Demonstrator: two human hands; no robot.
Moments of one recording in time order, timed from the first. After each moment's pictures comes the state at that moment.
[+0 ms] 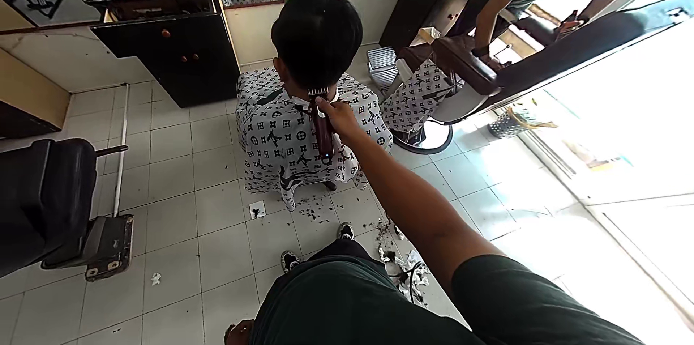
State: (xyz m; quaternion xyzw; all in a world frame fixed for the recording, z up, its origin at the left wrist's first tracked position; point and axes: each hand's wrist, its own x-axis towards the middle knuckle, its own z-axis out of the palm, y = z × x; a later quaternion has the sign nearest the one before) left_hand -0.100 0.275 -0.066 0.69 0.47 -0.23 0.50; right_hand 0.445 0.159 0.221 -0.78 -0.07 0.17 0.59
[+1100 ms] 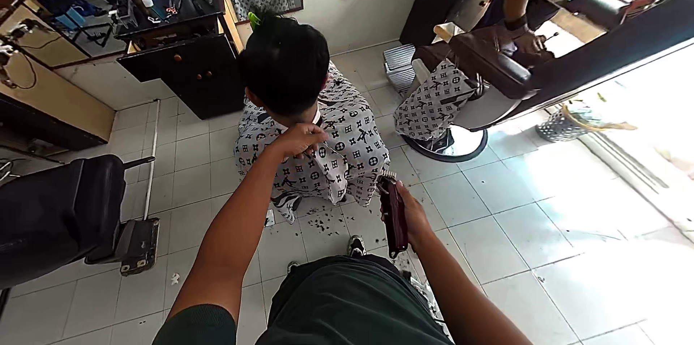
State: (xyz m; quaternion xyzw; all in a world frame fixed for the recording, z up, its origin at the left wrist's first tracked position) left_hand 0.424 0.243 0.270 0.80 0.08 -0.17 0.57; right_hand 0.382 -0.070 0.149 -0.56 0.18 0.24 0.77
